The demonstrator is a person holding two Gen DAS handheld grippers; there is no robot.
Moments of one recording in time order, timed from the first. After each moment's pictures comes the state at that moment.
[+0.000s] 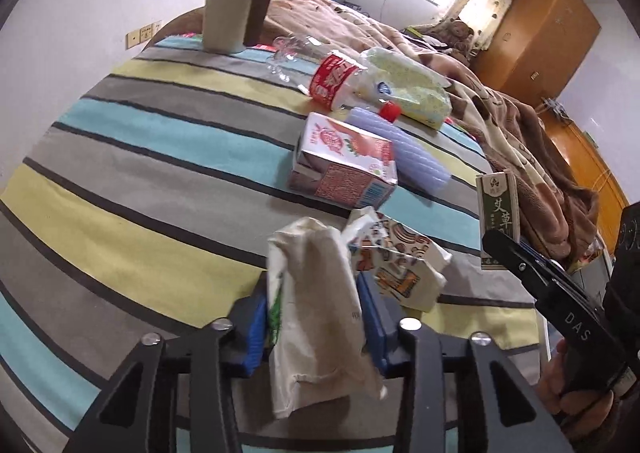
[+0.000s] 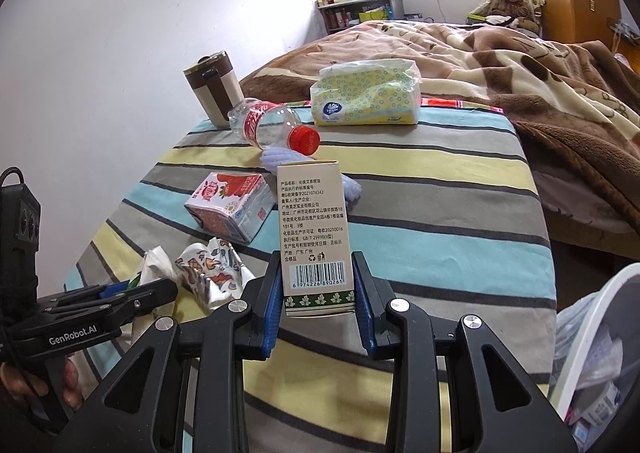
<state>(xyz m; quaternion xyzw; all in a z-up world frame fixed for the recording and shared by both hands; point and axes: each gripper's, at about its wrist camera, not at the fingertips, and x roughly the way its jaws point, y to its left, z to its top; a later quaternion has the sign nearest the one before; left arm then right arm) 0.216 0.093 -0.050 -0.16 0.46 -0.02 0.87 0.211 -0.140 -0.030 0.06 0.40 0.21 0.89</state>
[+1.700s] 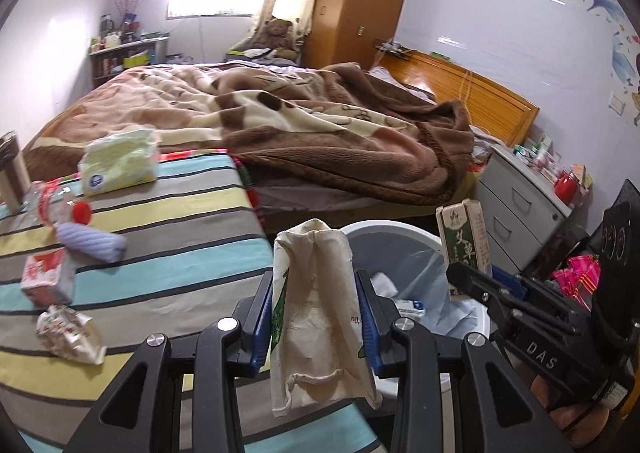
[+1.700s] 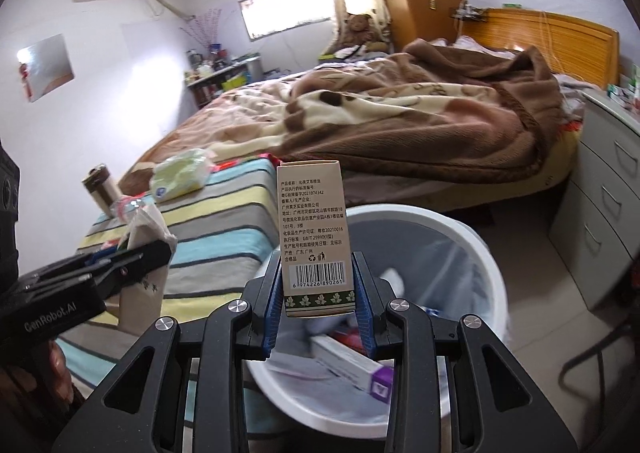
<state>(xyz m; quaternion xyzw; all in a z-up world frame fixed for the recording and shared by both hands) 0.185 -0.172 0.035 -0.01 0.37 -0.26 0.89 0.111 -0.322 0.004 0.13 0.33 -0.03 0.93</state>
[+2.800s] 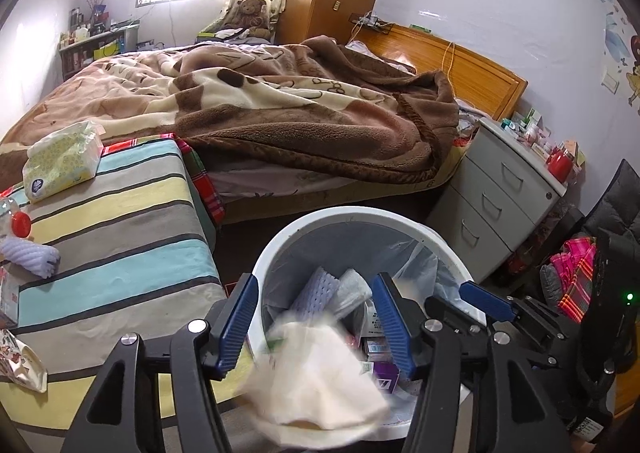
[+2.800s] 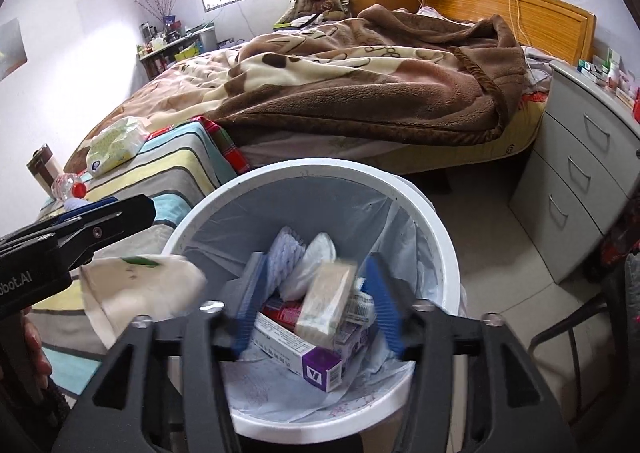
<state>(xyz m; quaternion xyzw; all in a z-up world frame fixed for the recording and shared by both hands) 0.209 -0.234 0.006 0.01 0.40 -0.30 0.87 0.112 -0.352 -0.024 0.12 0.39 -0.09 0.91</state>
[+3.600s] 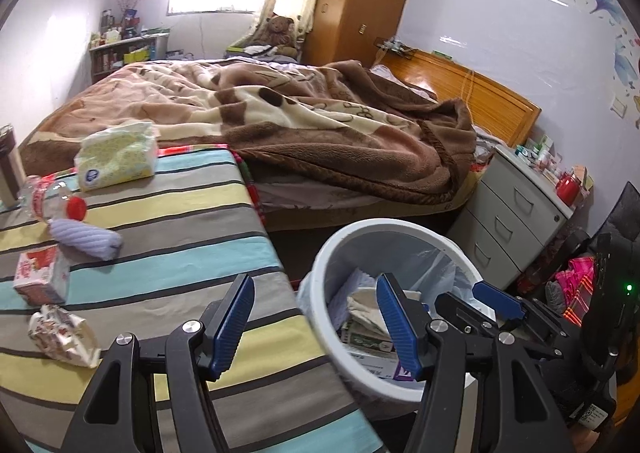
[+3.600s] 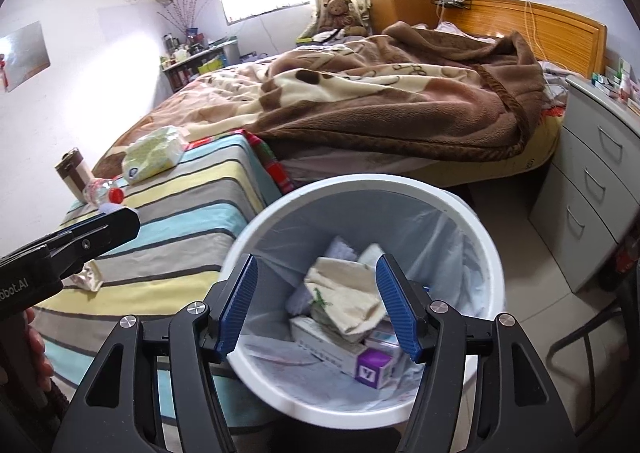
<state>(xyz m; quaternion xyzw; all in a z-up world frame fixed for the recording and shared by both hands) 0.189 -0.162 0.028 -0.01 0.37 -0.26 0.89 0.112 -0.309 -0.007 0.12 0.36 -0.06 0.93</state>
